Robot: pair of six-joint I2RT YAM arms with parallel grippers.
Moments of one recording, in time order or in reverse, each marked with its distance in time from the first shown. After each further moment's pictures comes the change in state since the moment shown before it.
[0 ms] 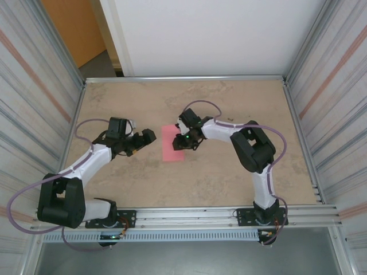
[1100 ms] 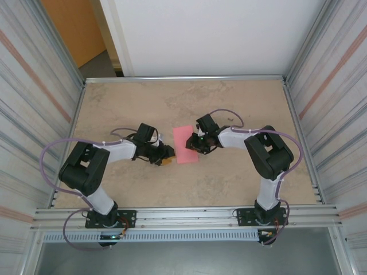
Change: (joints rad) left arm -0.246 0.368 0.034 0.195 0.251 -0.195; right arm -0.079 -0.169 -0.321 0.299 0.024 0.427
